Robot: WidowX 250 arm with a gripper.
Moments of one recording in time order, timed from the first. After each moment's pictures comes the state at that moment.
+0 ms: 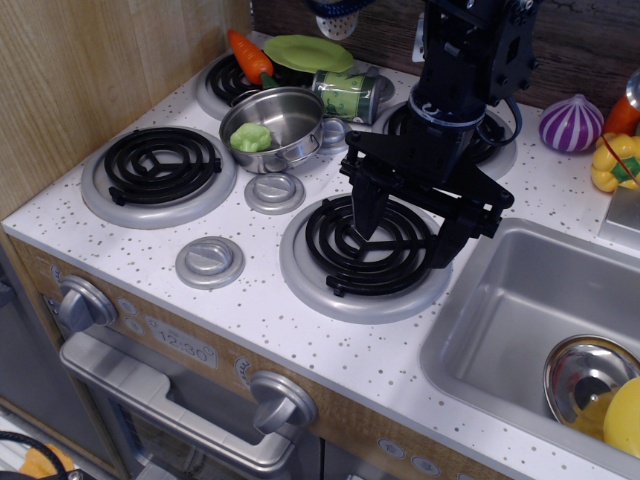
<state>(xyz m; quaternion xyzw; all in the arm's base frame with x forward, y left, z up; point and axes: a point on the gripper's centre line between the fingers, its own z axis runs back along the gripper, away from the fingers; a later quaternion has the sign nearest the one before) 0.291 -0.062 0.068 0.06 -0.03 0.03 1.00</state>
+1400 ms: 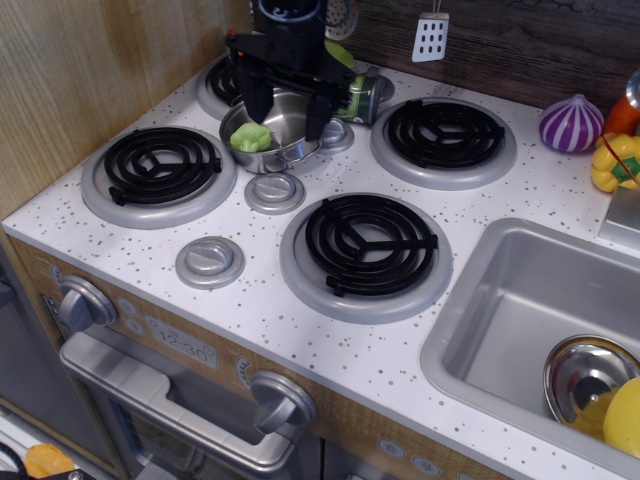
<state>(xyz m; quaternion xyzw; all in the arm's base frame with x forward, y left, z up) 0.373 0.083 0.066 0.07 -0.10 0.05 0.99</state>
